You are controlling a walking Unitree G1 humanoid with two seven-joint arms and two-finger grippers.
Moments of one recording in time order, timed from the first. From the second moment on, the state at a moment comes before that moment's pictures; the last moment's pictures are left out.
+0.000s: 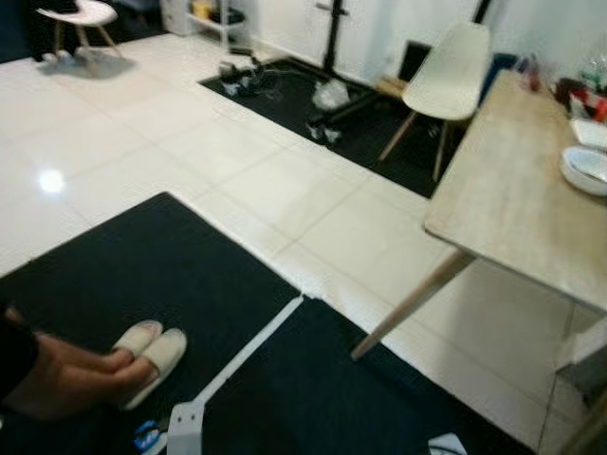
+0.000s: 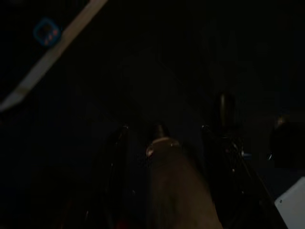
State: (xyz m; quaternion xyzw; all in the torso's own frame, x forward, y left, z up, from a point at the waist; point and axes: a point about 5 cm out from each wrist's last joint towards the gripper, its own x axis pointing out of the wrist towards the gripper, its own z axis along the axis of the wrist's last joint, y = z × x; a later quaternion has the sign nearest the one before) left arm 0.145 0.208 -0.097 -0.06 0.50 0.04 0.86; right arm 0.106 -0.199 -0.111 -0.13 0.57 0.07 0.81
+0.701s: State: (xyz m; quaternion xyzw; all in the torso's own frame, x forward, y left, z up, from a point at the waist) left arm 0.142 0.207 -0.097 -0.05 0.50 0.03 0.86; right arm 0.107 -0.203 -0.110 -0.14 0.57 0.07 0.81
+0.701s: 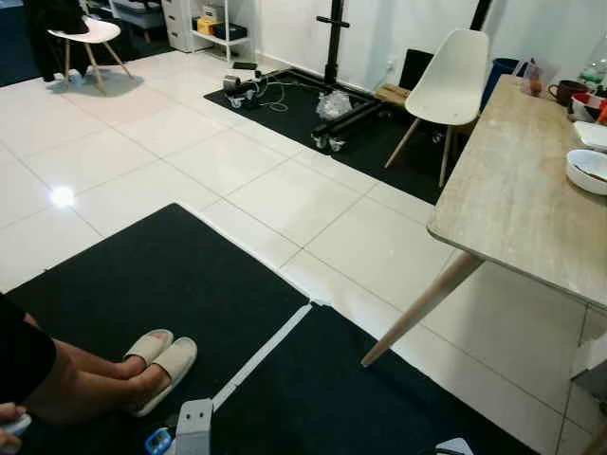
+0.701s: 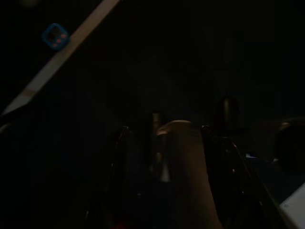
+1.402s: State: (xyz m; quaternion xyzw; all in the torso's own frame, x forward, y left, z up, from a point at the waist) left arm 0.142 0.215 -0.097 -0.03 0.51 0.03 0.86; right arm 0.111 -0.205 -0.109 -0.14 0.56 0.06 0.81
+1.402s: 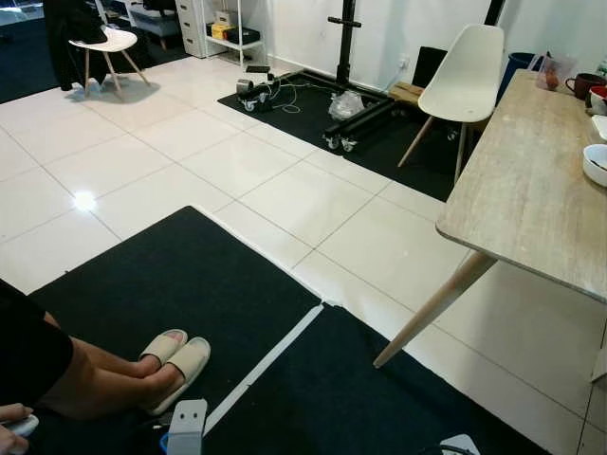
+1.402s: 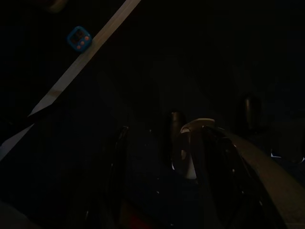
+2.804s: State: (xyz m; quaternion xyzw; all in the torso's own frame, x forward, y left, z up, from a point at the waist) left arm 0.139 0.197 -0.100 -0.03 0.51 0.00 0.86; right arm 0.103 -0.207 -0.110 -0.14 0.57 0.07 0.81
